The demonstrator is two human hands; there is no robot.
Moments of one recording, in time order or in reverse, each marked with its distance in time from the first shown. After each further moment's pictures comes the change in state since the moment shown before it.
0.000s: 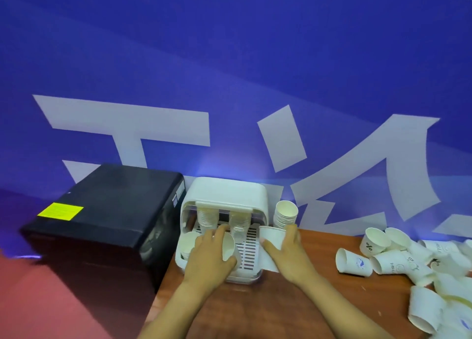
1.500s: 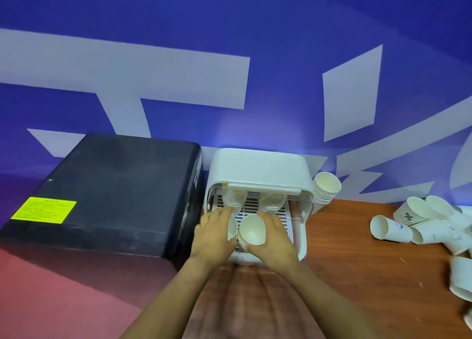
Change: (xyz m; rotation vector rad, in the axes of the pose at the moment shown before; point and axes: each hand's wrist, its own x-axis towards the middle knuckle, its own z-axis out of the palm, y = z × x) left_hand 0.085 -0.134 0.016 0.090 -0.240 0.008; right_hand 0.062 -0.012 0.163 -0.235 -0.152 0.061
